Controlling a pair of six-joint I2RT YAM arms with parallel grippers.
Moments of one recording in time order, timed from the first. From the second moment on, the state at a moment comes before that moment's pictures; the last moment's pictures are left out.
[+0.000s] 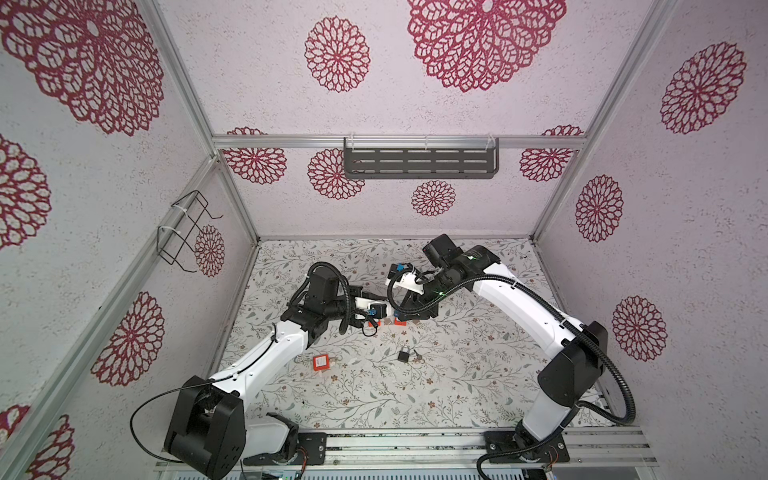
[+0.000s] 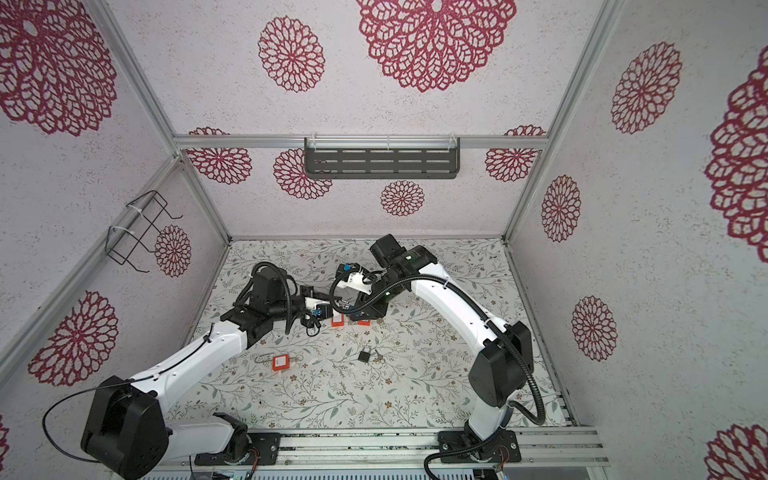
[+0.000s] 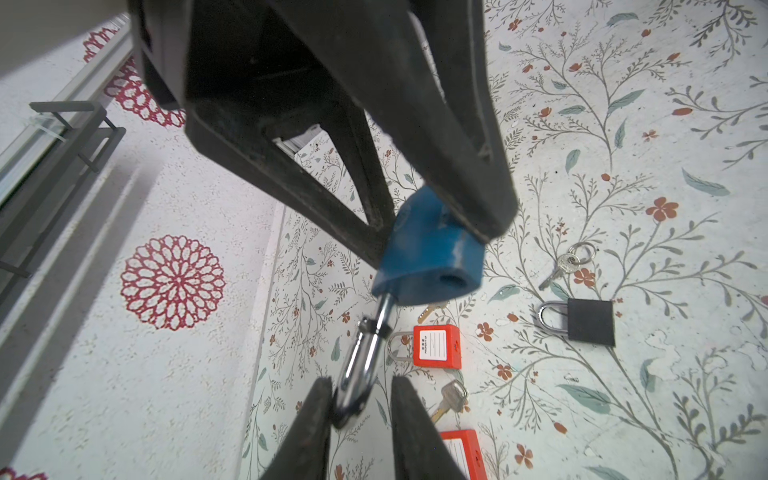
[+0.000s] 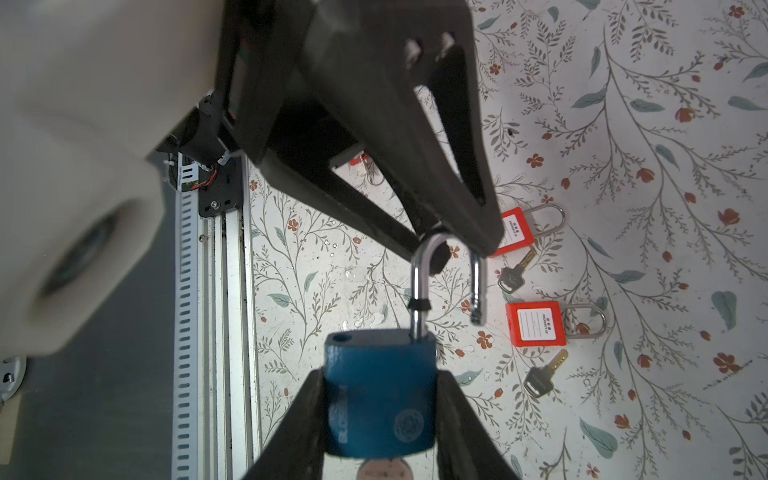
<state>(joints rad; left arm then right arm) -0.42 1.32 0.89 -0.10 0.64 1.17 0.66 1.72 1.72 -1.14 -0.61 -0.56</state>
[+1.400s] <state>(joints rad) -0.43 1.32 0.97 -0.34 0.63 1.13 0.69 1.67 1.65 -1.00 -0.51 -0.56</state>
